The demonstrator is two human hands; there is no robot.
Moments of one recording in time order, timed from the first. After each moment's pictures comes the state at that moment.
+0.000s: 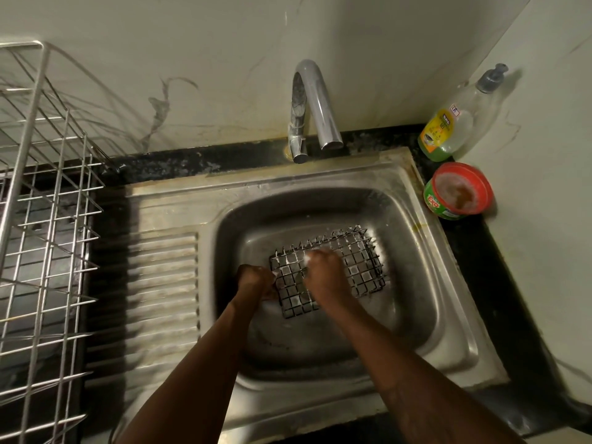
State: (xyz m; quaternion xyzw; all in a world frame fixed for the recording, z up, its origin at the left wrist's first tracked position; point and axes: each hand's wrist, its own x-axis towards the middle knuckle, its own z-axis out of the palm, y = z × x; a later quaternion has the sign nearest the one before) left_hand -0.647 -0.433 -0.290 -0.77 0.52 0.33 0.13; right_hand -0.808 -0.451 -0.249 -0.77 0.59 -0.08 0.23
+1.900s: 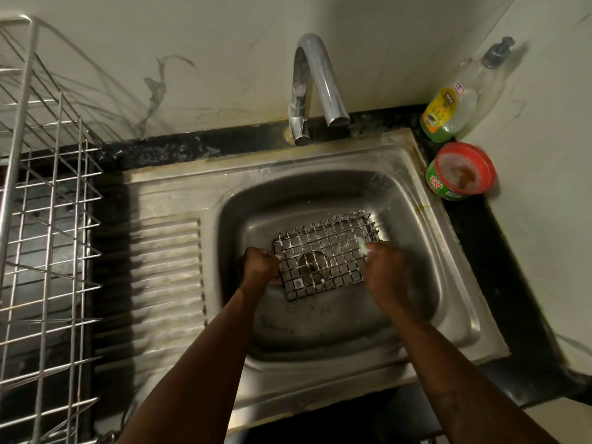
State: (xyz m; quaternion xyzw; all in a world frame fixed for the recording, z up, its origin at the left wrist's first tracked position) left_hand -0.649 -0.421 -0.295 -0.80 0.19 0.50 -0.28; right_hand -0.899 -0.448 -0.240 -0.68 0.70 -0.12 0.17
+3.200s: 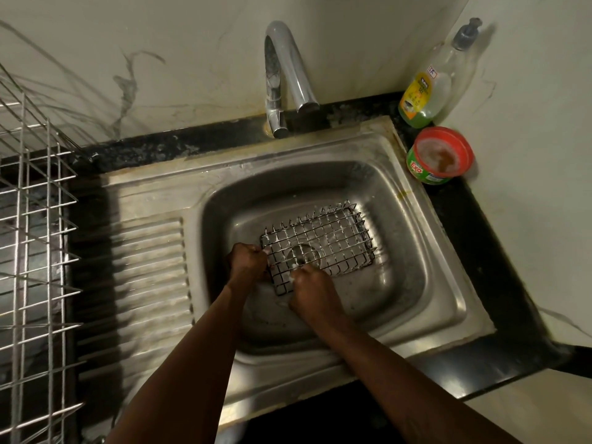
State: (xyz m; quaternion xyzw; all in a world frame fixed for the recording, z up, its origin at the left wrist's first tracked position) left_hand -0.658 -0.421 -0.289 -0.81 0.18 0.48 -0.29; right_hand -0.819 -0.375 -0.253 -0.79 0.55 -0.03 0.25
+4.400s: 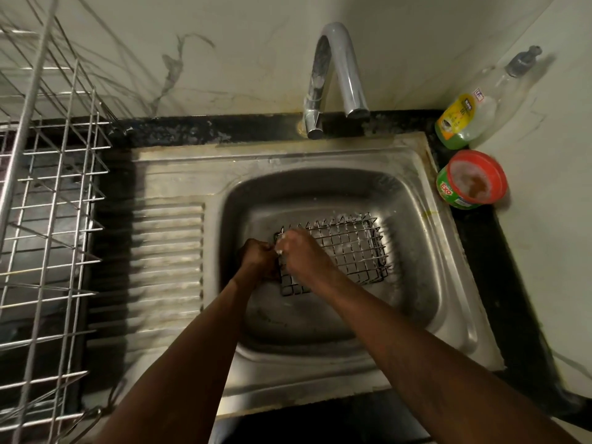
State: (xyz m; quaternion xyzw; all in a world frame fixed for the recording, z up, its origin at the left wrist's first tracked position) left_hand -0.631 -0.418 -0.351 -0.79 0.24 0.51 -0.26; right_hand -0.774 -0.448 -0.256 -0.89 0.39 -0.05 0.24
